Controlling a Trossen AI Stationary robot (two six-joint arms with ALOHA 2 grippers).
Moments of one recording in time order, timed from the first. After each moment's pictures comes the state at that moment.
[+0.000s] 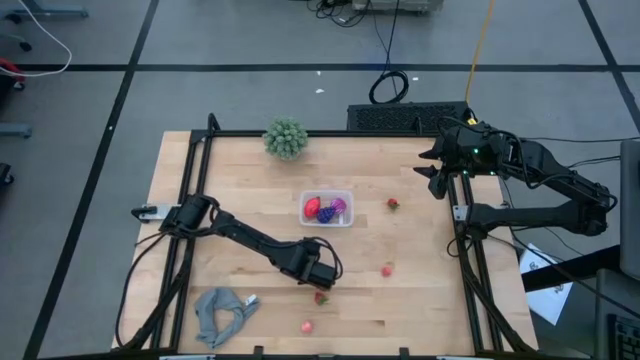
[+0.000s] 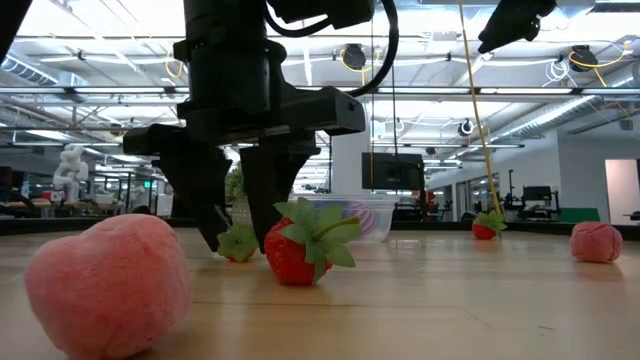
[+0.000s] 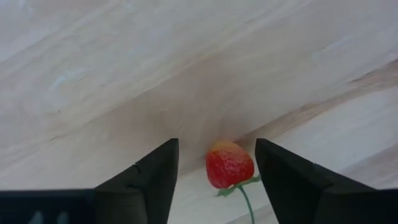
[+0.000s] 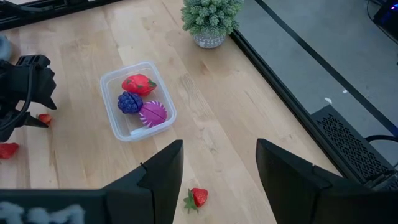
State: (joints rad) left arm -0.35 2.14 1.58 -0.92 -0.11 -1.43; right arm -0.35 0.83 1.14 -1.01 0.07 0.07
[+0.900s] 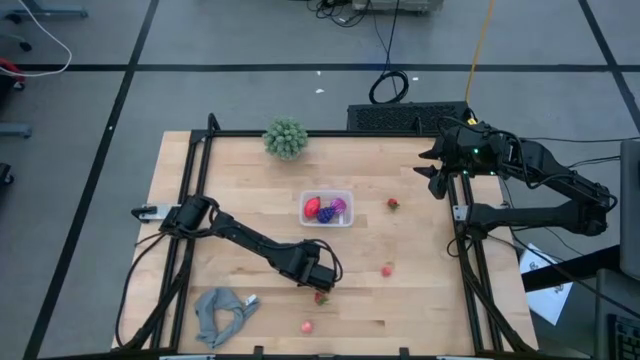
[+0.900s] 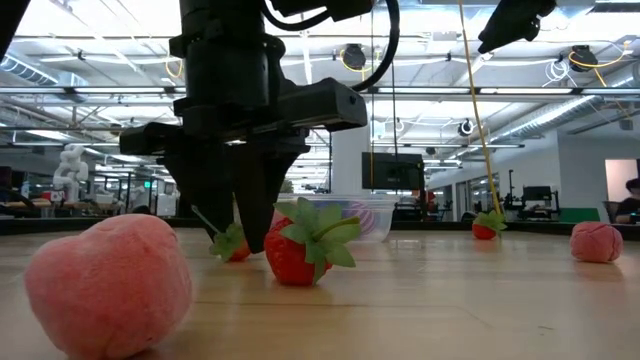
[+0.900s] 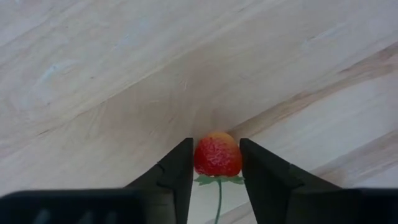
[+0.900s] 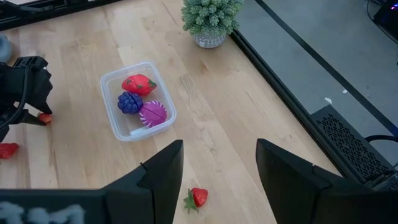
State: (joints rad) left arm -0.36 2.14 1.58 -0.91 -0.11 -1.44; right arm -0.35 0.83 1.14 -1.01 0.07 0.07
